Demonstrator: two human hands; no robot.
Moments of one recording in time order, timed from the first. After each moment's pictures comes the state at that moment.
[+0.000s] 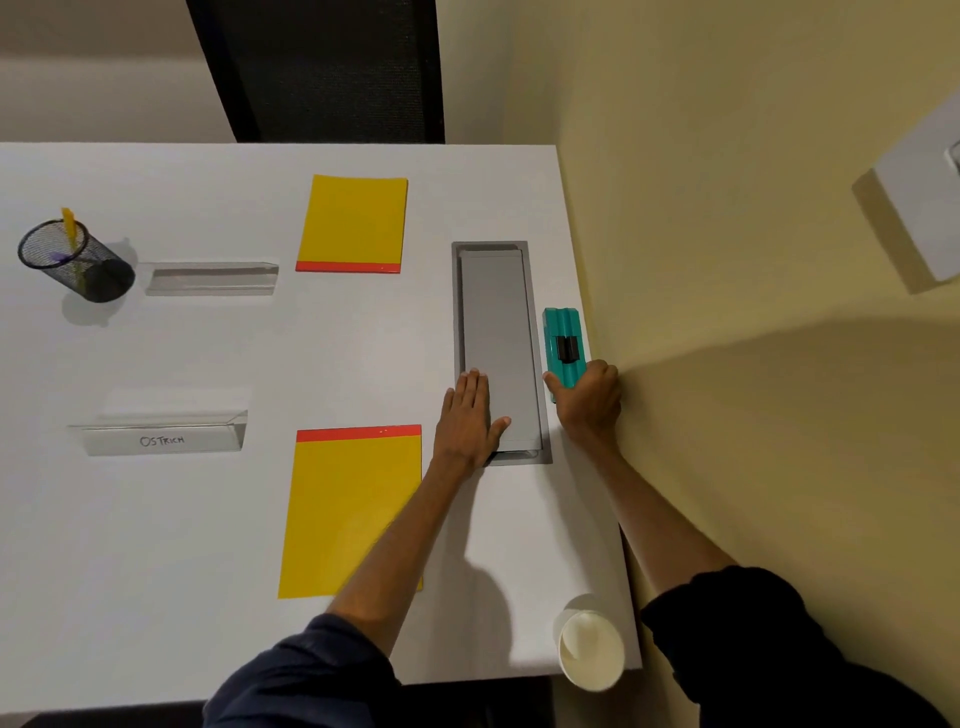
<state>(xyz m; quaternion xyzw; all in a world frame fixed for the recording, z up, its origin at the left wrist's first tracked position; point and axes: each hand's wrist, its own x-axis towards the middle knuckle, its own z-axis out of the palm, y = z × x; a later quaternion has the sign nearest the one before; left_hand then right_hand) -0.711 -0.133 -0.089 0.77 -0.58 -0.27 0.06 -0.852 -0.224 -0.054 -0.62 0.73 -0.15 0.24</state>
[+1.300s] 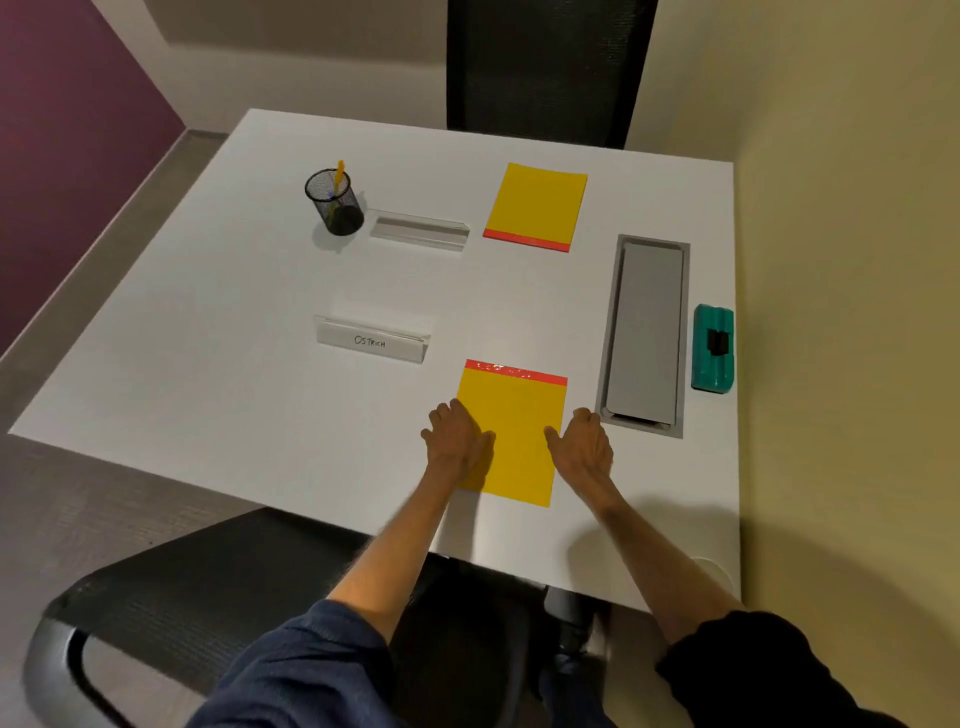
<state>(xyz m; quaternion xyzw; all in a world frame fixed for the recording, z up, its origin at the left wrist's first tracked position) -0.605 0.076 -0.032 0.90 -0.33 -0.28 0.04 -0.752 -0.026 -0.042 -0.75 0.58 0.03 0.32</state>
